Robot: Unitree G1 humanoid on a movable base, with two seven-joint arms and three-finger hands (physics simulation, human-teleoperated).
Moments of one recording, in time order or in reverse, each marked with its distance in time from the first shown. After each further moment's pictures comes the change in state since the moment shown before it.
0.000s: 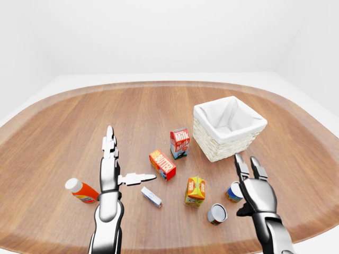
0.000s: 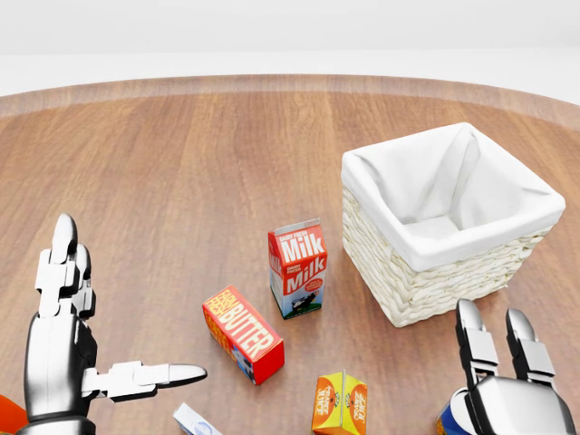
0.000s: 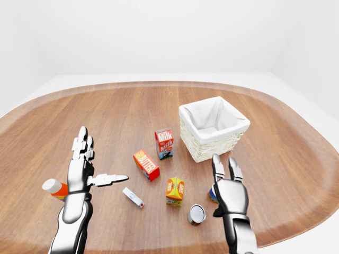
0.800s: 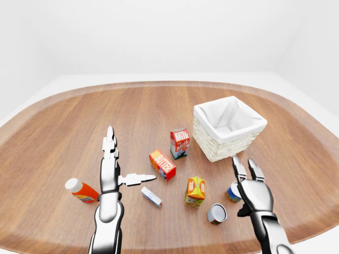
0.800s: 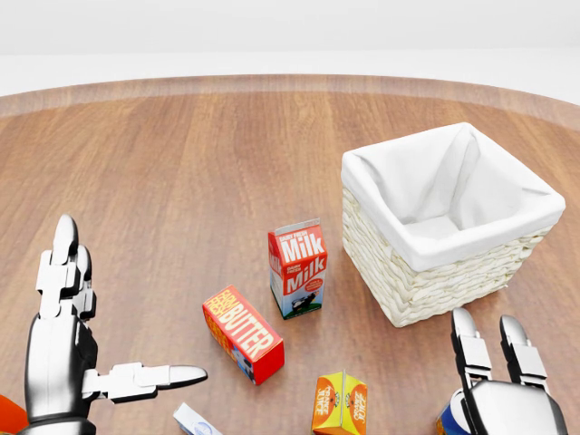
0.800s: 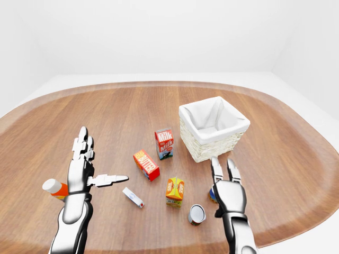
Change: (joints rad) left arm 0.005 0.000 -0.003 -0.003 0.003 0.000 -0.001; right arm -0.054 -0.056 0.023 0.166 -0.026 0.000 -0.085
